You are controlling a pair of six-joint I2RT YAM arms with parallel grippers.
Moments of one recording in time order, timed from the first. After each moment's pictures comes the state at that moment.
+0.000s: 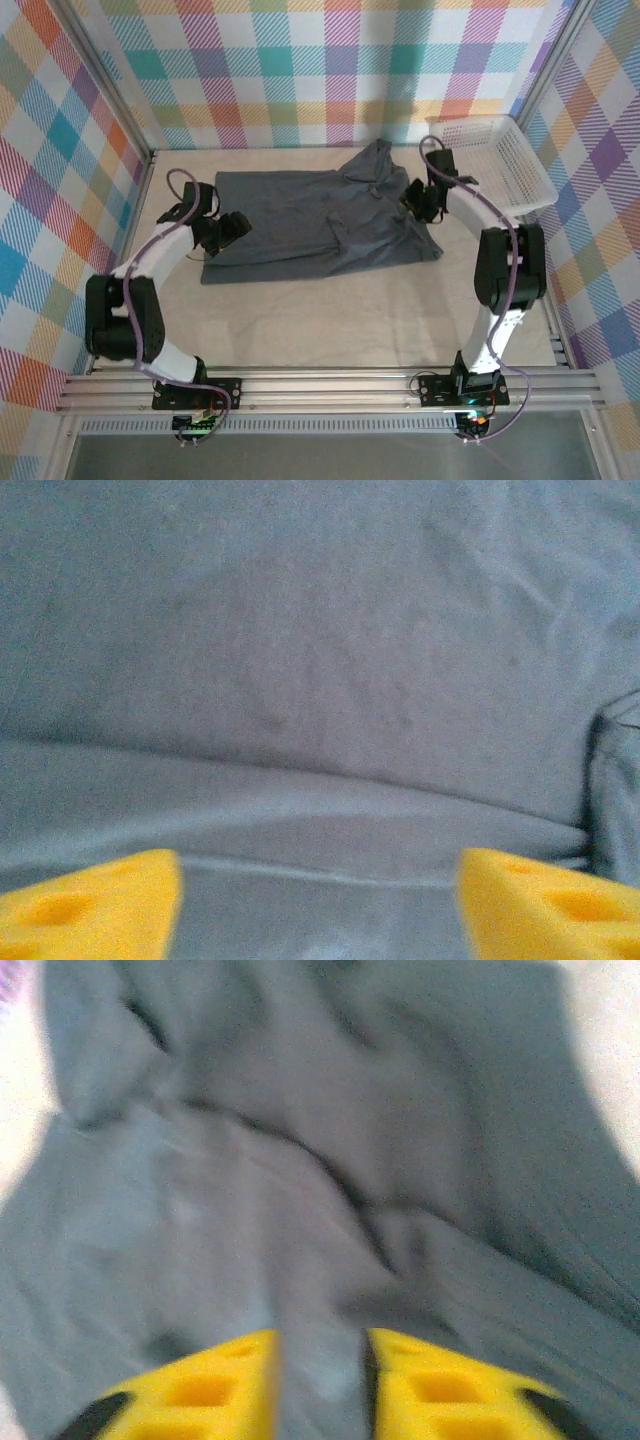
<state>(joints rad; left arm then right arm) -0.07 1.57 1.07 -0.55 0.22 -0.61 0.14 1.83 1.34 -0.55 -0.20 0.81</state>
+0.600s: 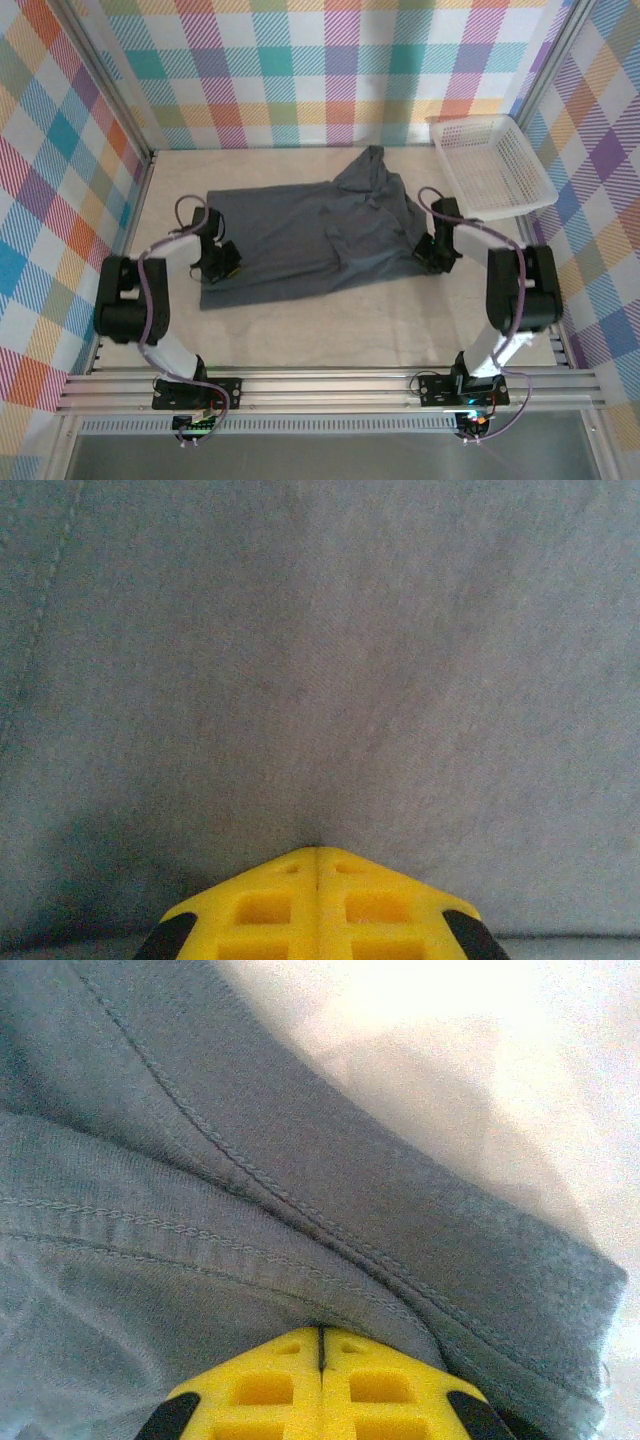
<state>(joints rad) -0.05 1.60 0.83 -0.52 0.17 -0.68 0.10 1.64 0.89 -0.56 -0.08 0.64</state>
